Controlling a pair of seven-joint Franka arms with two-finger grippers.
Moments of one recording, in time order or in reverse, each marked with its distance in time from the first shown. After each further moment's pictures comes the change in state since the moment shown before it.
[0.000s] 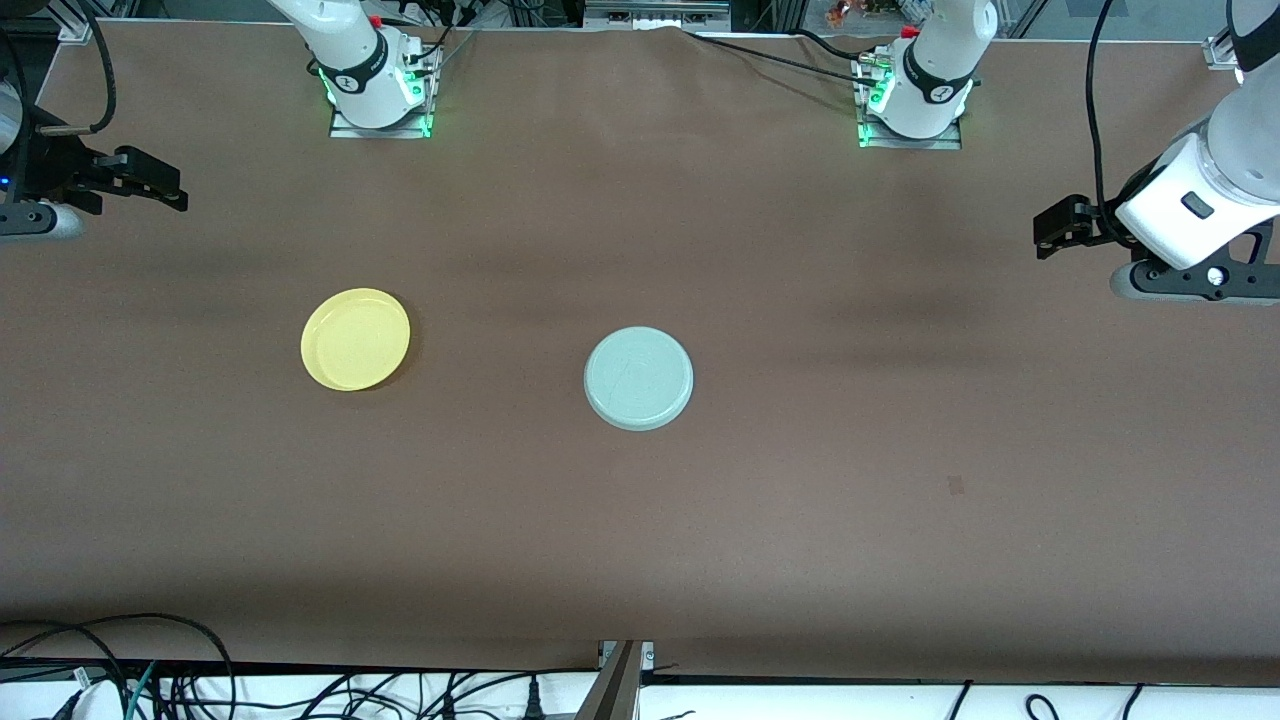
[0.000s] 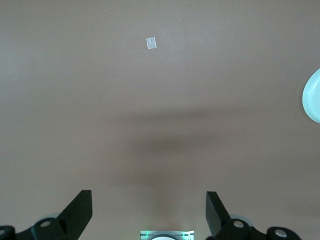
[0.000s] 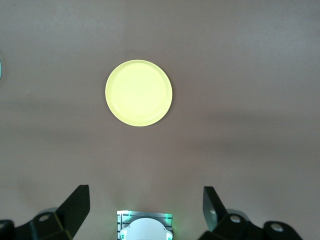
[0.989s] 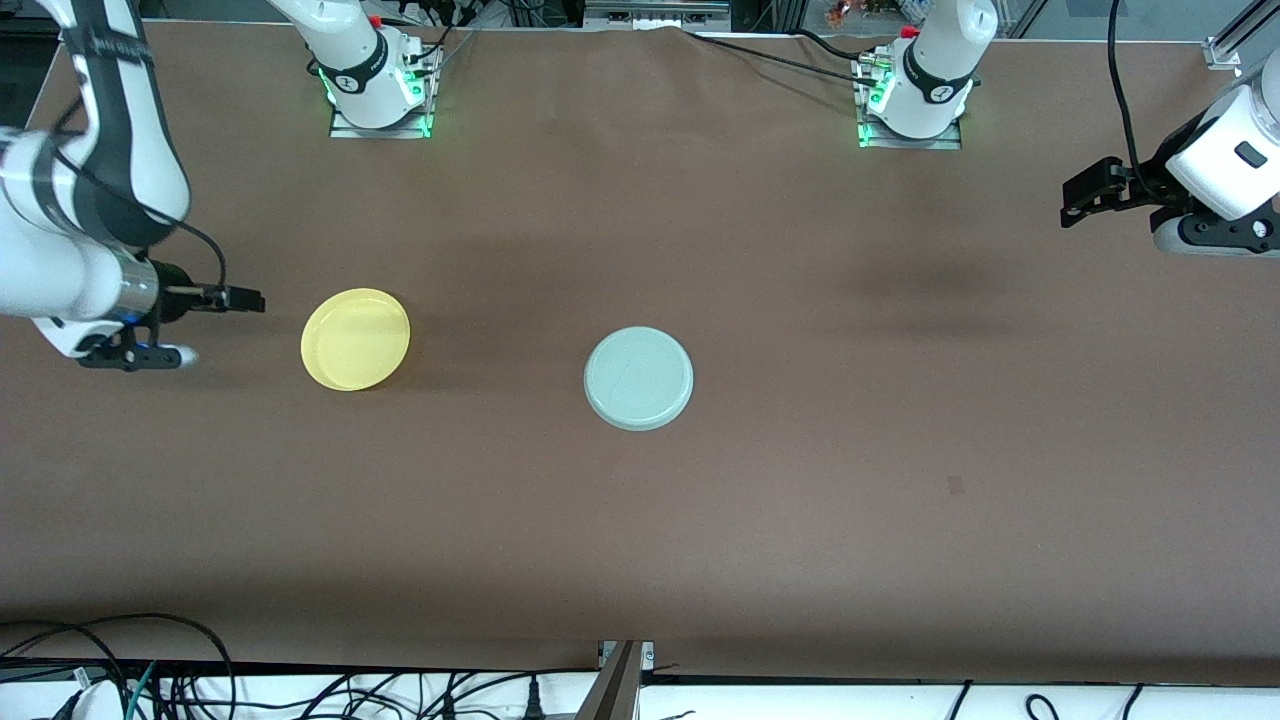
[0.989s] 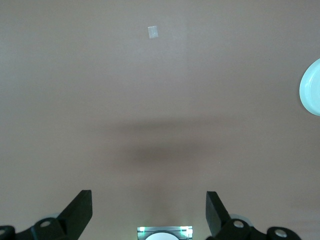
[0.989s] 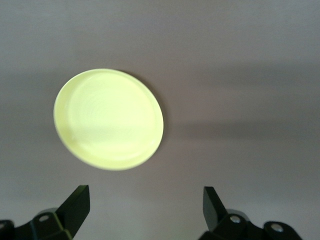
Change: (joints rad) left arm -0.414 -0.183 0.541 -0.219 -0.109 0.088 0.111; right arm -0.007 0.301 -0.072 -0.251 0.054 0.438 0.003
